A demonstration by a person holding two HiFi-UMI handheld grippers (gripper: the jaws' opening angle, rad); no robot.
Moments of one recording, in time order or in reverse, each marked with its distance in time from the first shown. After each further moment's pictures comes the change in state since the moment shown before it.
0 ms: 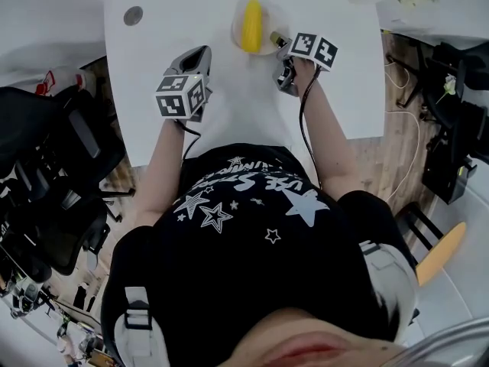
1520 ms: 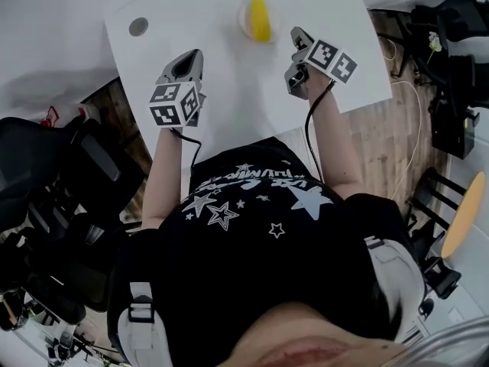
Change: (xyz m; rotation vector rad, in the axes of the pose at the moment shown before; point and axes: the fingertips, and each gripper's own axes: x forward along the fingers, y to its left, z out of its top) left arm -0.076 0.036 0.011 0.111 -0.086 -0.152; right arm -0.108 0.054 -0.016 0.005 -0.444 -0.080
